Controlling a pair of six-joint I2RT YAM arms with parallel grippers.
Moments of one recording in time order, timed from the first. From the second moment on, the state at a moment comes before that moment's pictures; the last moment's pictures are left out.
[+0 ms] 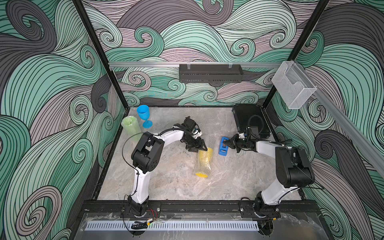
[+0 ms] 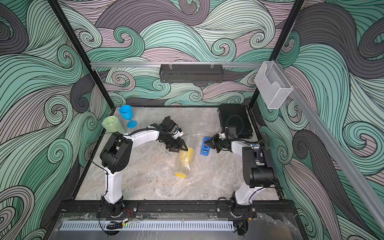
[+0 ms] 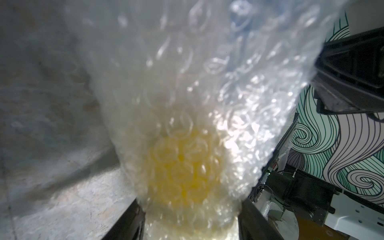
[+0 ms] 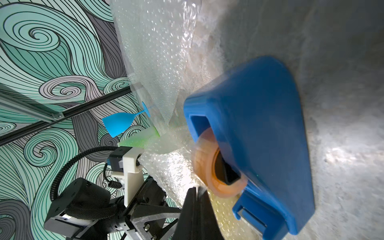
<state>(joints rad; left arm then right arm) -0.57 2.04 1.45 -0.68 0.63 -0.40 0.04 1.67 0.81 -0.05 -0.81 1.05</state>
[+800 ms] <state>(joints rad) -0.58 2.04 1.45 -0.67 0.63 -0.40 0.05 1.68 0.84 -0.02 -0.81 1.18</state>
